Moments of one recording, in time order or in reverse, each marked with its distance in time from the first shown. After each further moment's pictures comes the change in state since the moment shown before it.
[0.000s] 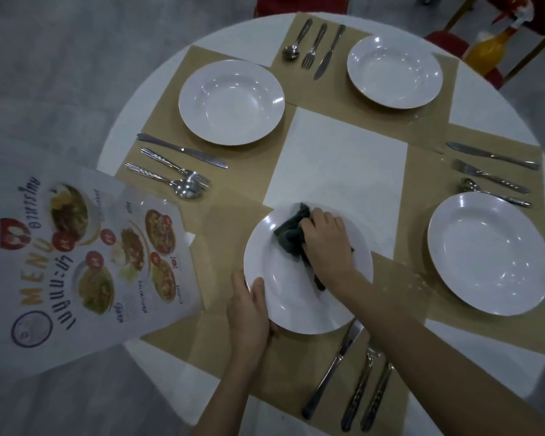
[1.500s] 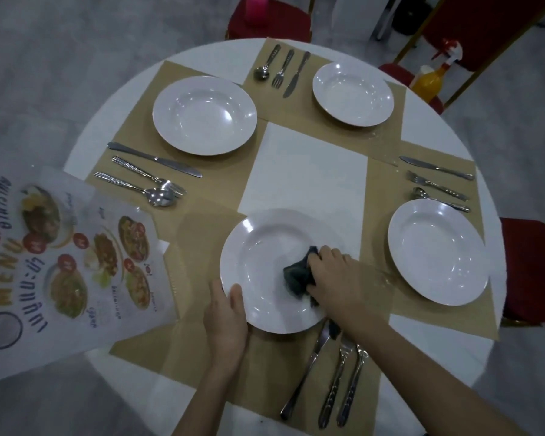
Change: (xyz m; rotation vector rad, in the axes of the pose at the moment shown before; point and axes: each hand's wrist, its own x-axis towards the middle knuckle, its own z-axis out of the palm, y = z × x) left_hand 0.000 -0.007 0.001 0.007 -0.001 -0.001; right_hand -0.061 0.026 -0.039 -0.144 -0.314 0.084
